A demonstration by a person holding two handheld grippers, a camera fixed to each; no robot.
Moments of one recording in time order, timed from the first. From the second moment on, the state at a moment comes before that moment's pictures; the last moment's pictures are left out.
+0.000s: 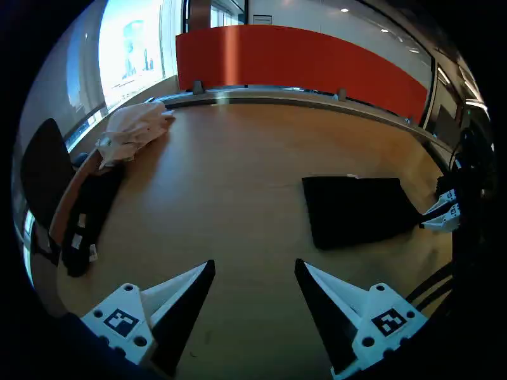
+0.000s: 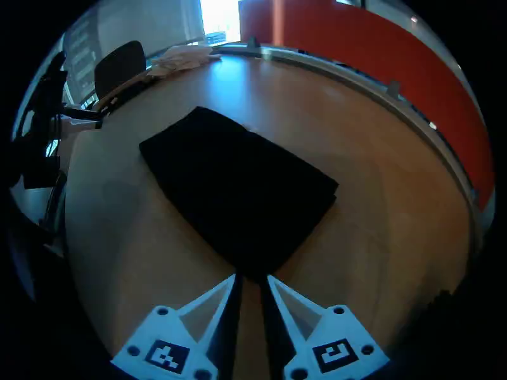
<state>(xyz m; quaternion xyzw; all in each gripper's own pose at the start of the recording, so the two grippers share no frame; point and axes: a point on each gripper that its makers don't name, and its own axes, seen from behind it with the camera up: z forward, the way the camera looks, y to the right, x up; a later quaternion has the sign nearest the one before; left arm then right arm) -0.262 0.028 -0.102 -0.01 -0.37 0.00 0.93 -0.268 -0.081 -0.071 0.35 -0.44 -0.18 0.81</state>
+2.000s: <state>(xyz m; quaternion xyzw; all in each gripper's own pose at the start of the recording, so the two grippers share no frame) -0.254 0.039 -0.089 -0.01 -0.37 -0.01 0.93 -0.108 -0.074 -0.026 0.35 -0.32 -0.25 0.85</state>
